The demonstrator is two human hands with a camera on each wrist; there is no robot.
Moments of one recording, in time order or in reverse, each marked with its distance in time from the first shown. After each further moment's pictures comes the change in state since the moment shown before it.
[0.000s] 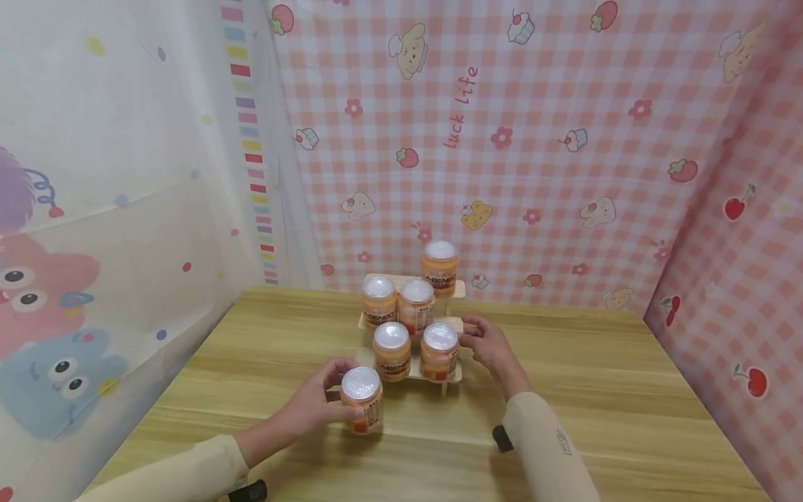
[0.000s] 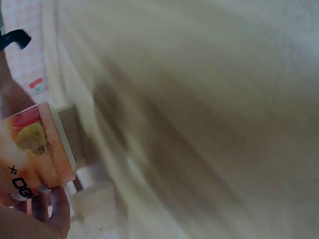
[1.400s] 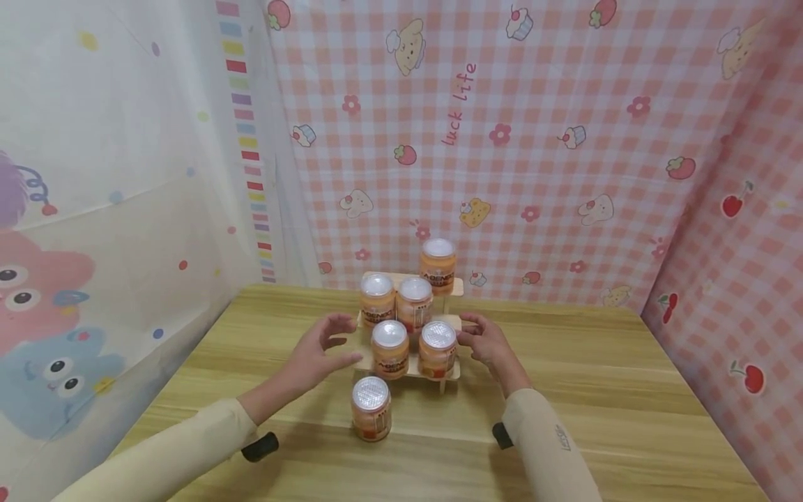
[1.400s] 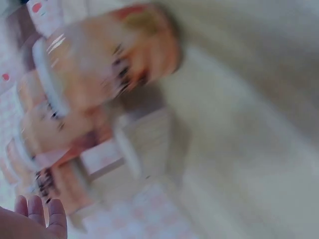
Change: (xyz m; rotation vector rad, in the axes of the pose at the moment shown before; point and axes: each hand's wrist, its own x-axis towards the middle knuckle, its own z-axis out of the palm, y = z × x) left_hand 0.041 0.032 -0.020 0.085 0.131 0.202; right_hand 0.001 0.000 -0.002 0.005 -0.019 0.032
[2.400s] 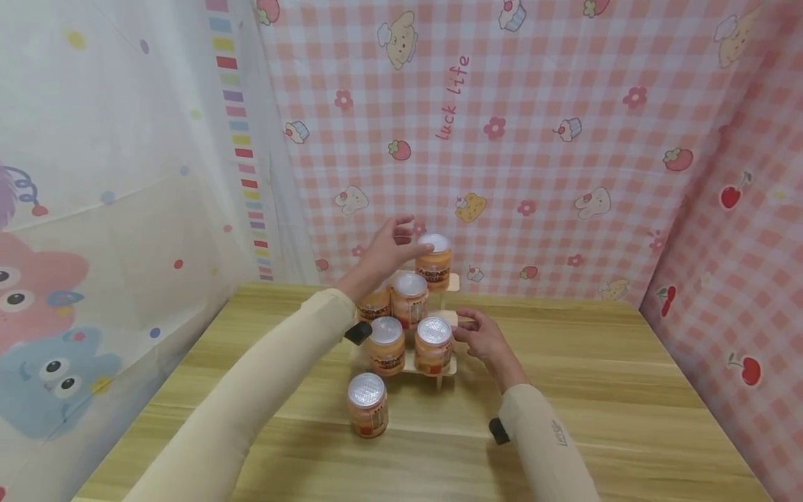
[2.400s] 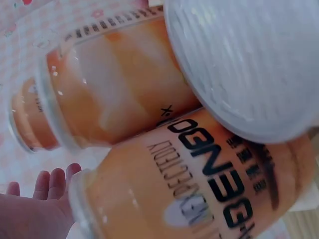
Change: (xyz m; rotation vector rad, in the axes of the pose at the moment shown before) left_hand 0.166 0.074 0.059 0.002 0.033 -0.124; right_hand 0.003 0.003 -0.003 0.016 -0.006 0.002
